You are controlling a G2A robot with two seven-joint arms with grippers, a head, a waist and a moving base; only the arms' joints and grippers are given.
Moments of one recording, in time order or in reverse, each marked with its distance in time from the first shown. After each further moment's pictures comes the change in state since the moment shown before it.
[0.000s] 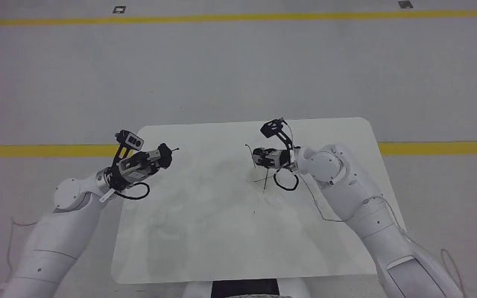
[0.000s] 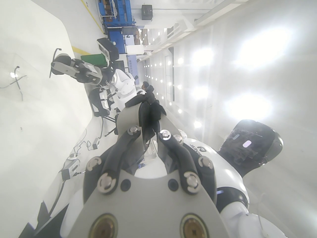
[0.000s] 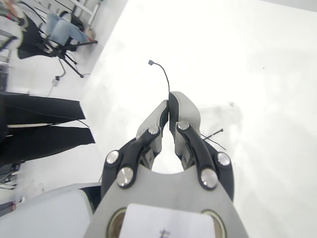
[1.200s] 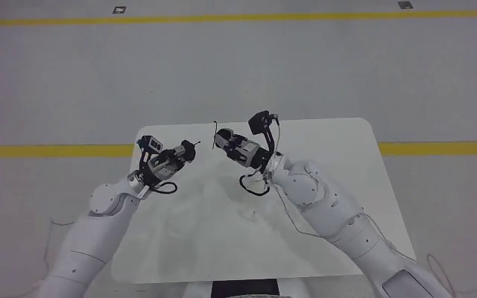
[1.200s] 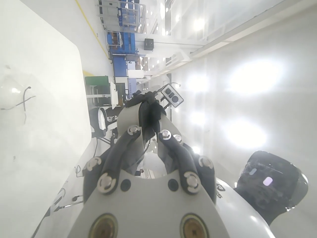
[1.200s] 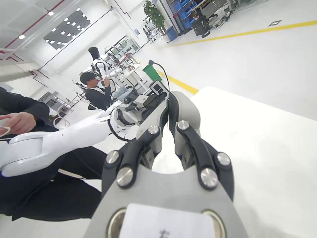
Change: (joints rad) left arm -0.006 -0.131 0.095 -0.006 0.128 -0.012 0.295; right arm -0.063 -0.018 -0.176 -0.234 0.041 0.000 -0.641
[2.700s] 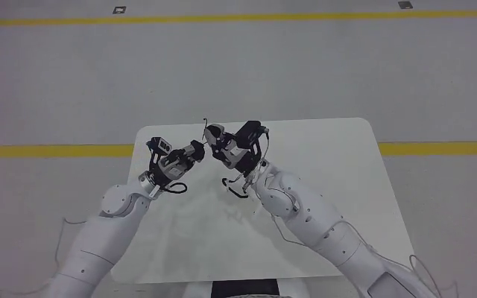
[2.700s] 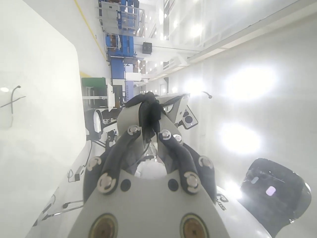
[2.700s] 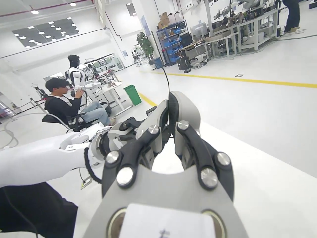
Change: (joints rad) left arm -0.010 -0.025 0.062 -0.018 0.004 0.004 0.087; right arm -0.023 -0.093 -0.078 0.043 -0.376 0.101 -0.382
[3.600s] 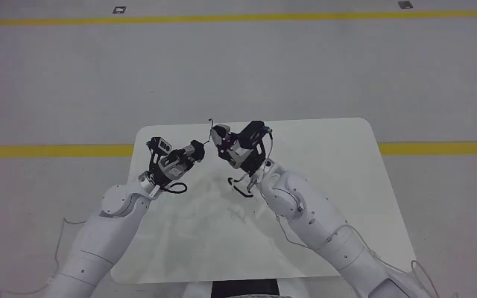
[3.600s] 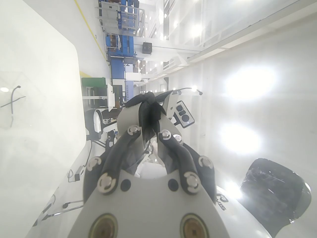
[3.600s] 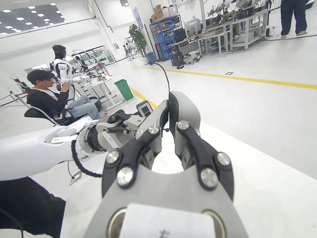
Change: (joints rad) left arm 0.000 0.000 0.000 0.000 0.000 0.000 0.000; right arm -0.056 -0.007 0.081 -0.031 -0.083 -0.012 0.072
